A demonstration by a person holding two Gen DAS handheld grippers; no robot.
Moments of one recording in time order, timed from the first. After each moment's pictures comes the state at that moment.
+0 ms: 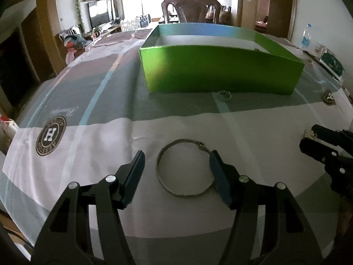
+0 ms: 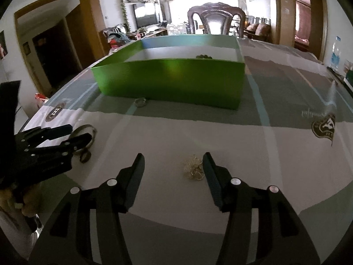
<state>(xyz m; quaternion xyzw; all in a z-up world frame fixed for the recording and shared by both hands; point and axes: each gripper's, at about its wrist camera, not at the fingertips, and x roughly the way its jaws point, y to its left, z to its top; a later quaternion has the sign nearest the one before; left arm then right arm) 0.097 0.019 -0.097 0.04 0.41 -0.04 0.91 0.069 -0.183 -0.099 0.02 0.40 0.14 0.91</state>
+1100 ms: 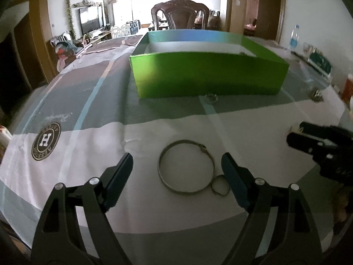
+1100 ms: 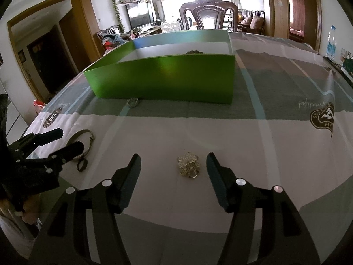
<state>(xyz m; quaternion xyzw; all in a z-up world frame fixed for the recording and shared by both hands) 0.091 0.015 -0.095 0.05 0.40 -0.07 0.91 0.071 -0.189 -0.101 0.04 0.40 0.13 0.91</state>
